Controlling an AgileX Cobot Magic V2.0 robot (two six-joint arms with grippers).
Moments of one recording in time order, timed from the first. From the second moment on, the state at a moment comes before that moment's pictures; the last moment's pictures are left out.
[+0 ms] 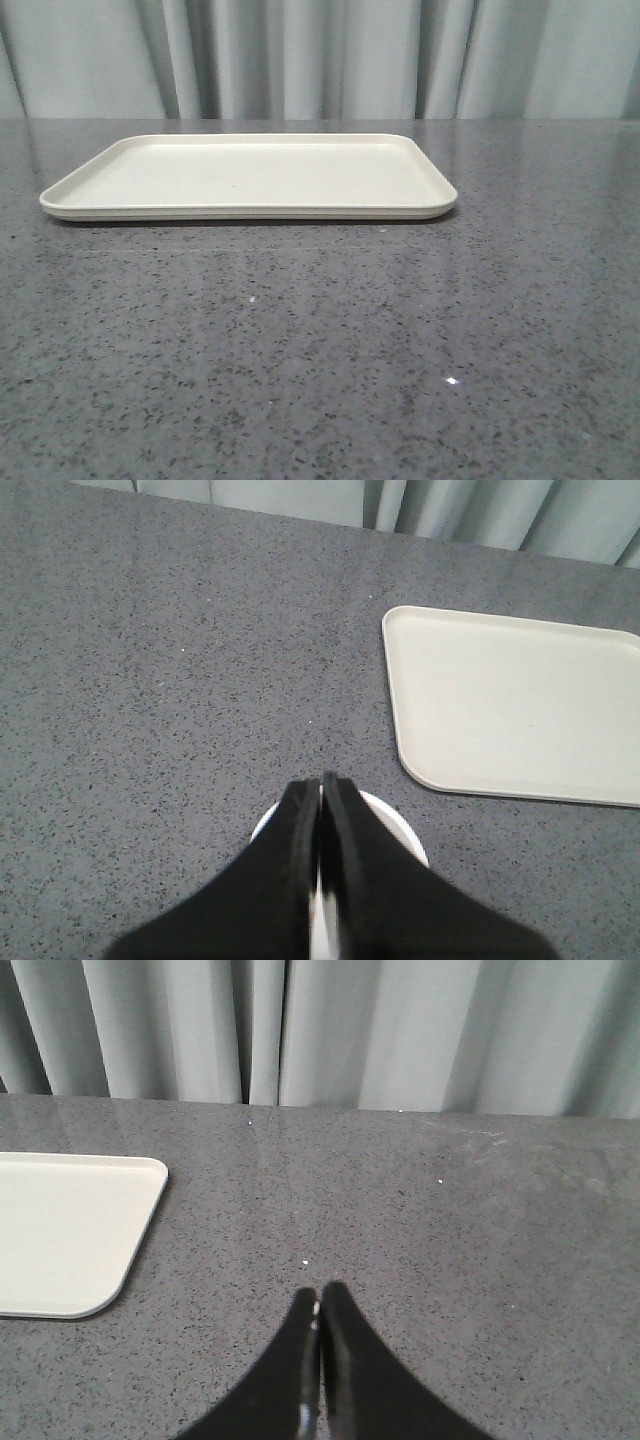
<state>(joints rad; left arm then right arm) 0.01 0.52 -0.94 -0.08 1.01 -0.17 0.13 0.35 -0.87 -0.07 0.85 0.09</state>
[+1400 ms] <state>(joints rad) 0.01 0.94 -0.94 -0.03 1.14 -0.13 0.13 0.35 -0.87 -0.07 0.85 0.09</state>
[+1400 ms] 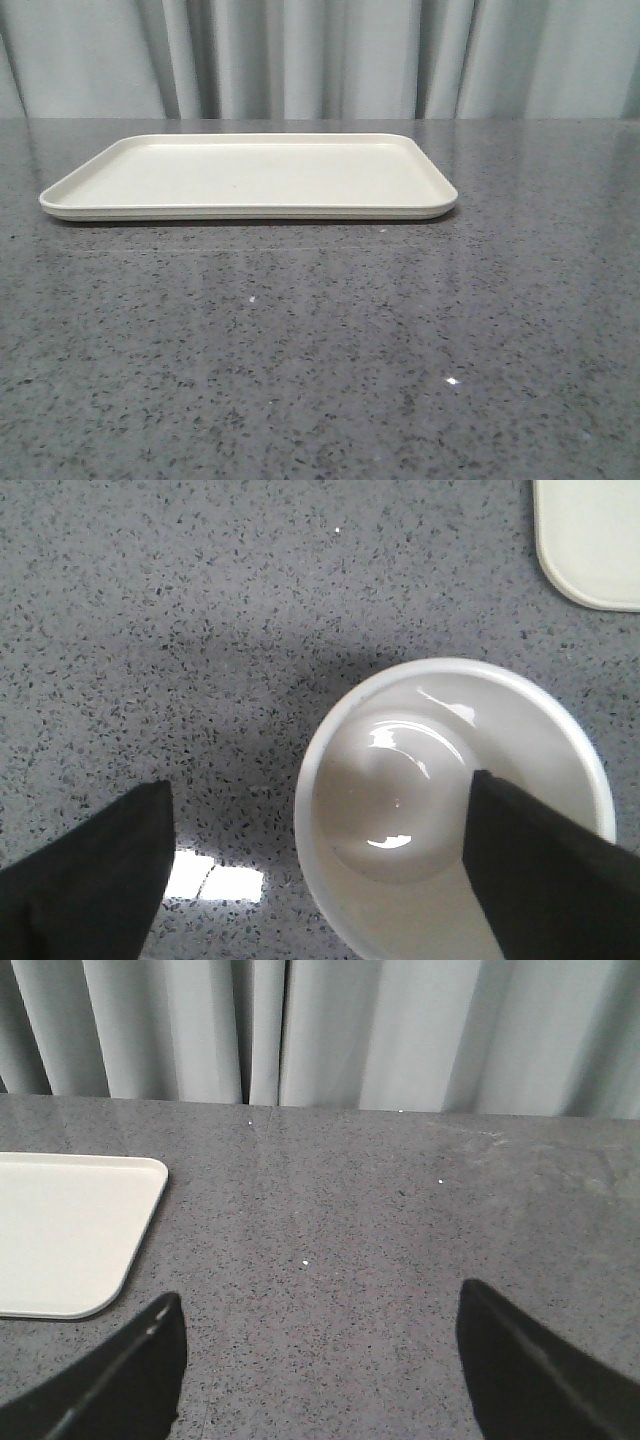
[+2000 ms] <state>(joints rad) 0.01 1.02 -0.86 -0.03 1.11 -0.11 0.13 0.35 -0.87 -0.07 0.85 0.09</state>
